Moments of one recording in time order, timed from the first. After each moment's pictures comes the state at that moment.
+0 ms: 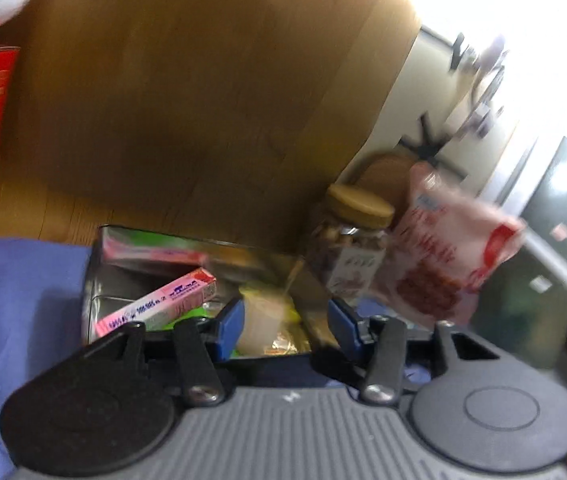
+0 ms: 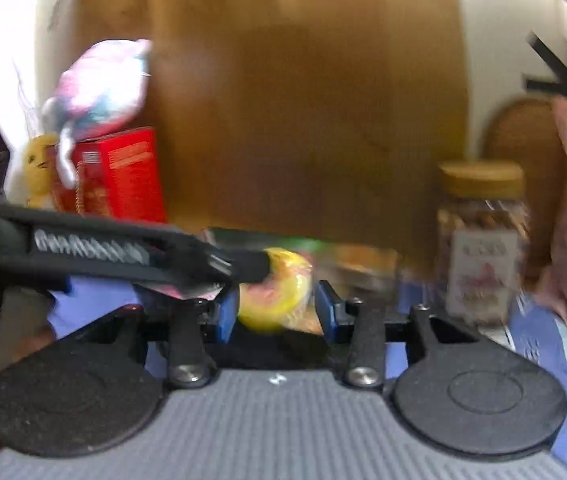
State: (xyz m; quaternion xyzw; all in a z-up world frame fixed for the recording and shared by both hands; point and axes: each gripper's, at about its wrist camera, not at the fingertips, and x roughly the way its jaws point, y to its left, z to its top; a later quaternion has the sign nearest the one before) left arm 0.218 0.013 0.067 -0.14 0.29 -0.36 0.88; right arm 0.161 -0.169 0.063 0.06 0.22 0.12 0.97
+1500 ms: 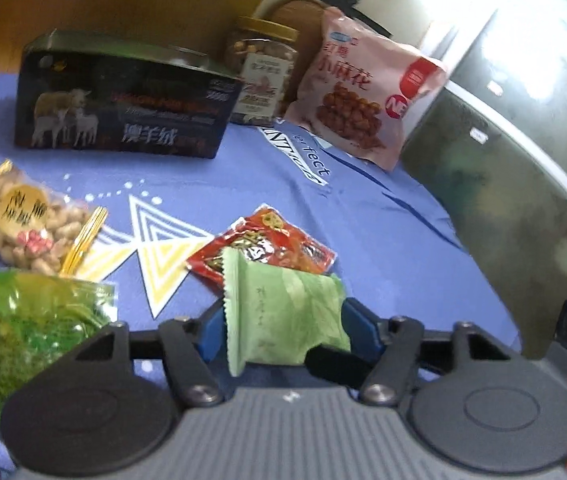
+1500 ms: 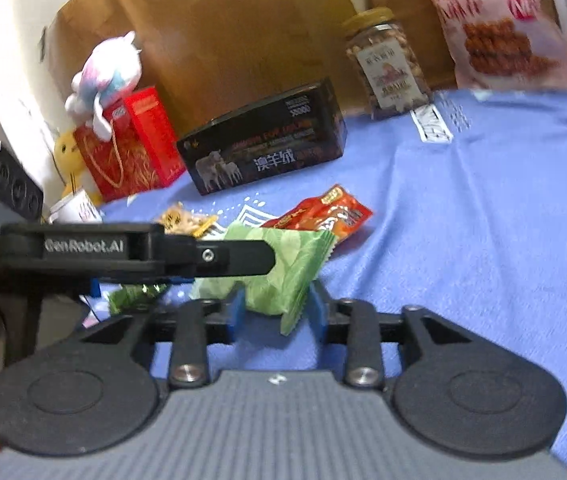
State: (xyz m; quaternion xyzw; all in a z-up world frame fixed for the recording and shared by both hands) left arm 0.064 -0.024 -0.011 -0.07 0.38 -0.42 0.82; right arm -0.034 -0.167 -0.010 0.15 0.26 0.08 0.95
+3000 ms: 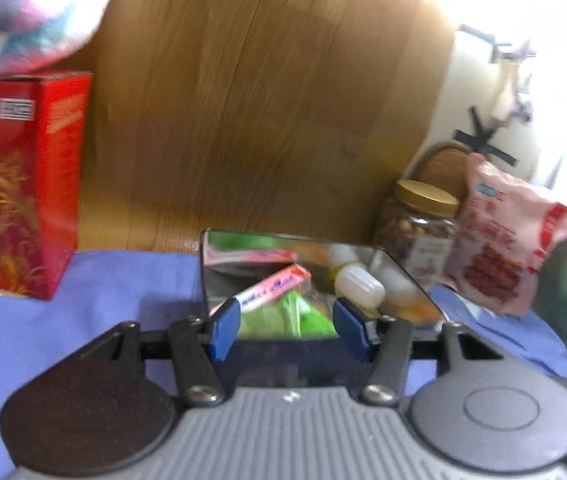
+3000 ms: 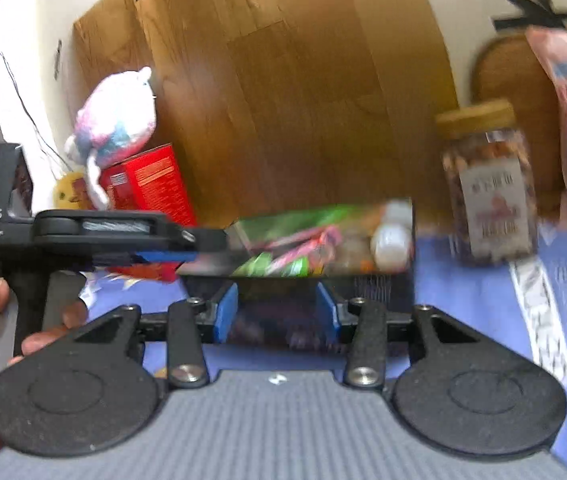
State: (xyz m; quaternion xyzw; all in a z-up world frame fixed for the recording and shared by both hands) left arm 0.204 0.049 0.066 -0.07 0.29 -0.27 0.91; right arm 0.121 -0.173 0.032 0.16 0.22 0.15 0.95
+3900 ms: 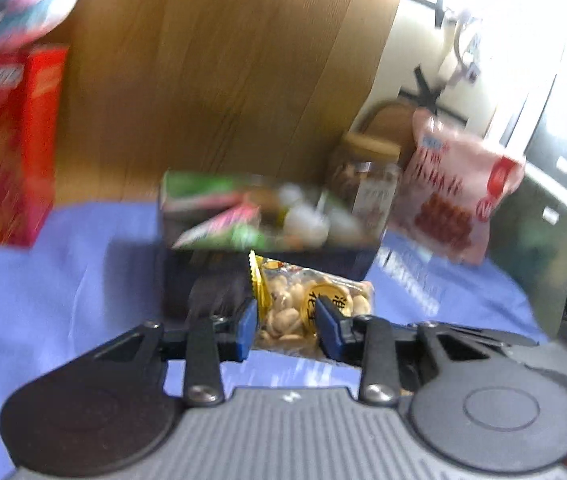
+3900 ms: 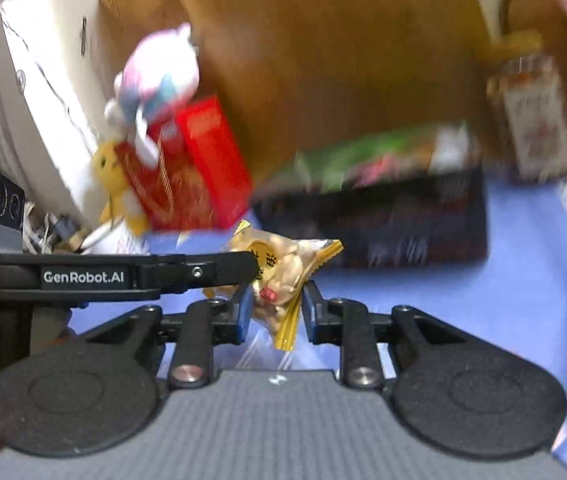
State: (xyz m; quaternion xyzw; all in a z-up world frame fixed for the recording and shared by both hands) left arm 0.165 0.040 0.065 -0.06 0.32 -0.33 0.89; right arm 0.111 -0.133 0.040 0.15 0.23 0.16 0.95
